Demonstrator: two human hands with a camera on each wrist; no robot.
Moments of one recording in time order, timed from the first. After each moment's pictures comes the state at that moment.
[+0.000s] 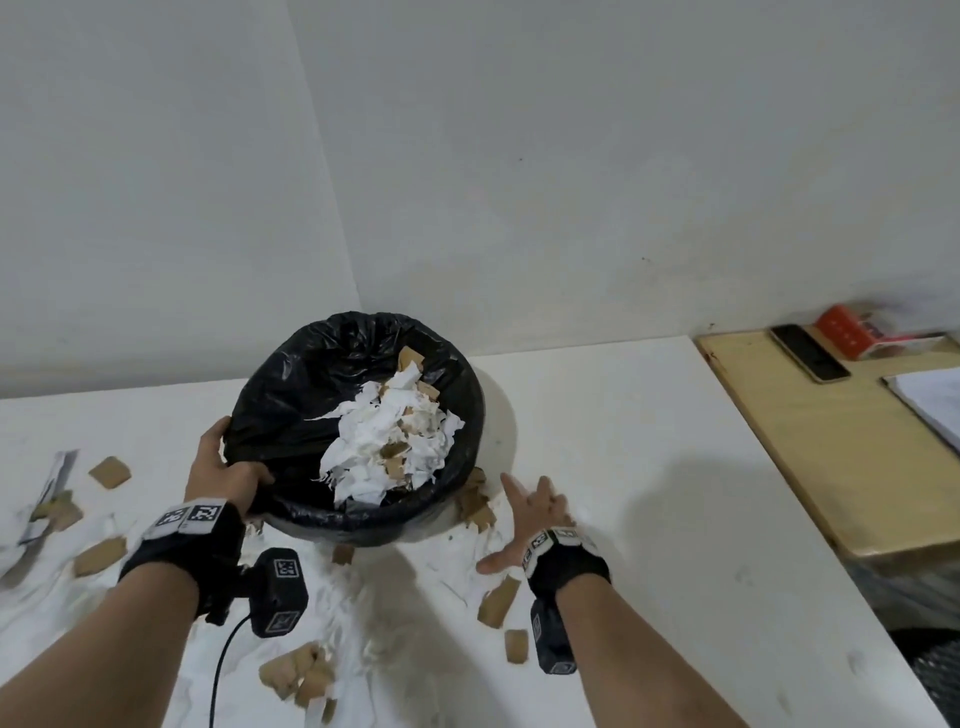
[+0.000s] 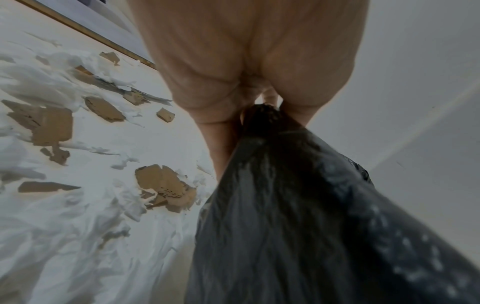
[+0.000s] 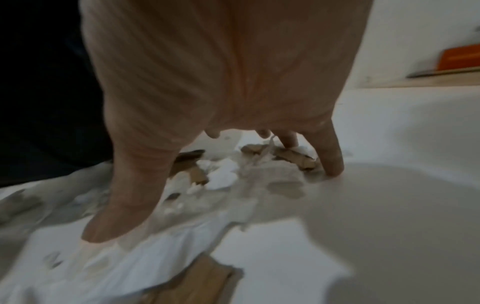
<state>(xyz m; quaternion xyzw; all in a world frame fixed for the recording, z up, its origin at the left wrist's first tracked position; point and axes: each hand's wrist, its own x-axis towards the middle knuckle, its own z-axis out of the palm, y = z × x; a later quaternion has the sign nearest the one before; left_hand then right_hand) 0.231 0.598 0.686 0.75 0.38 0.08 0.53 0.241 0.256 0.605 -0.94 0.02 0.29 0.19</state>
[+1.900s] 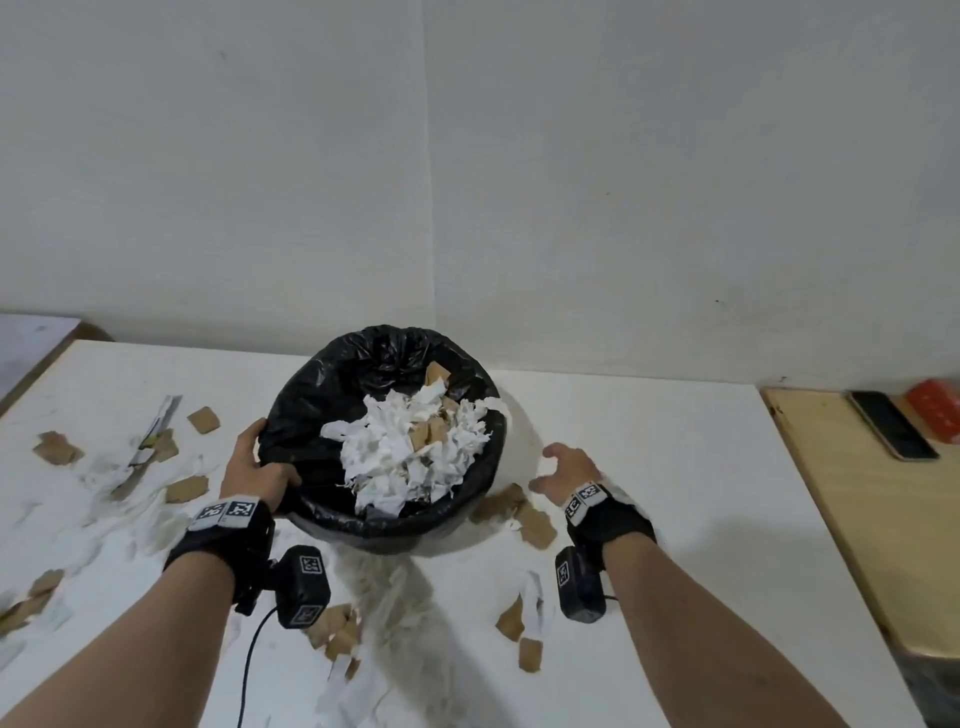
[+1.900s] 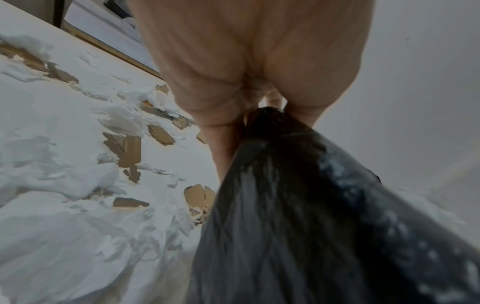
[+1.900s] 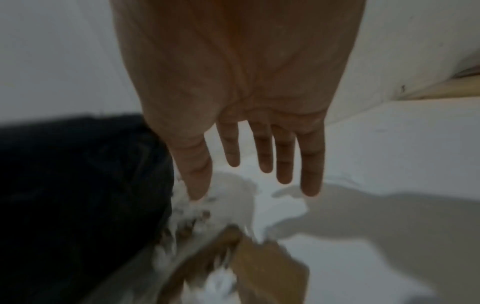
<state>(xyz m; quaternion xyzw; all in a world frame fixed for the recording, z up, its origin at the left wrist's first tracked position) 0.183 0.613 0.694 0.72 0.43 0.12 0.53 0.306 0.269 0.671 -0.93 0.03 0.27 0.26</state>
